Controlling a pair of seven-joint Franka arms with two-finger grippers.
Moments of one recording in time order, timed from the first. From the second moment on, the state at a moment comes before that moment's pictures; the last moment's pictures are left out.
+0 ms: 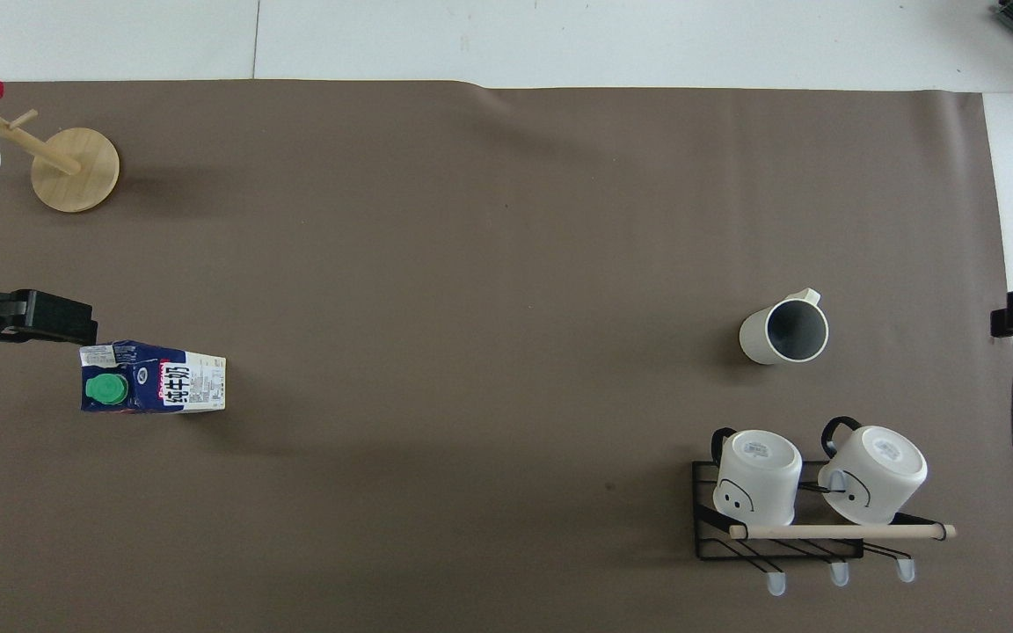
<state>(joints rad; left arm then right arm) -0.02 -0.10 -0.07 -1.65 -0.02 1.52 -0.03 0.03 -0.11 -0.09 -1.57 -0.03 1.47 0.09</state>
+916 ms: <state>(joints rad) -0.02 -0.10 -0.07 -1.65 -0.02 1.52 -0.03 0.03 -0.09 -0.10 -1.57 -0.03 1.47 0.09</state>
